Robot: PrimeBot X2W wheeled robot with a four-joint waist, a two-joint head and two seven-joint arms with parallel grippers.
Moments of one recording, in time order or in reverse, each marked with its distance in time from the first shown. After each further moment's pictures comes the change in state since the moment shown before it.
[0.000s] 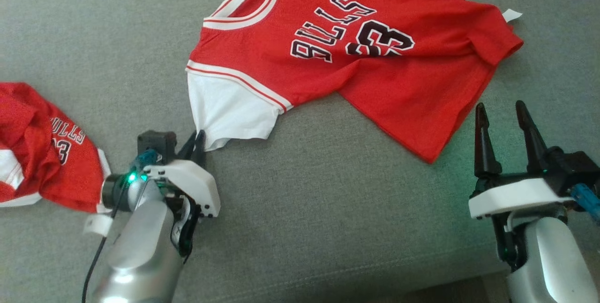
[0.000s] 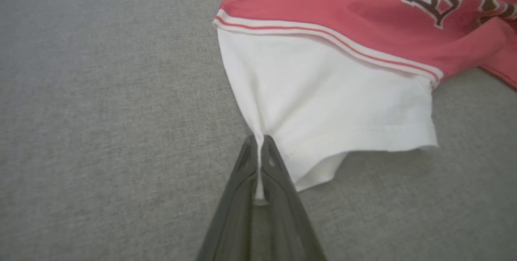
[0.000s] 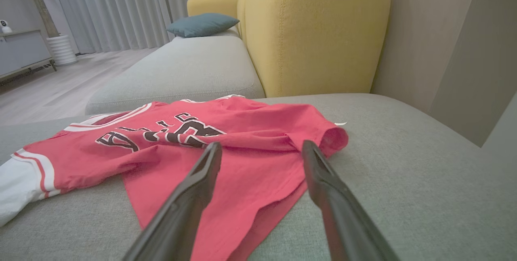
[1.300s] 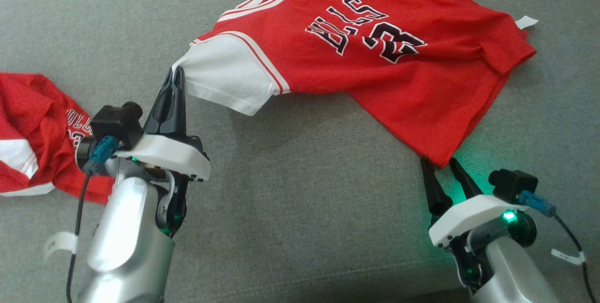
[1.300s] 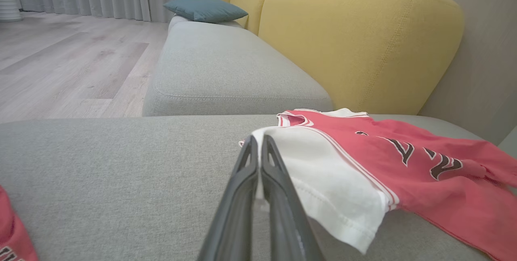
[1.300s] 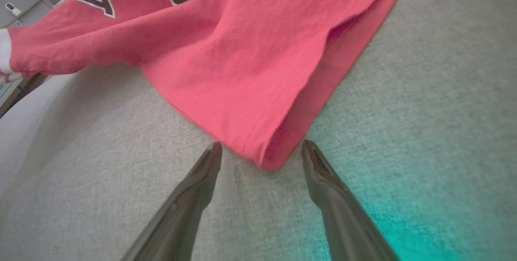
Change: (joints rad) left arm 0.062 0.003 0.099 -0.385 -0.010 0.012 -0.101; right arm -0.032 0.000 0.177 0.311 0.328 0.000 0.137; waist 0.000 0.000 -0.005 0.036
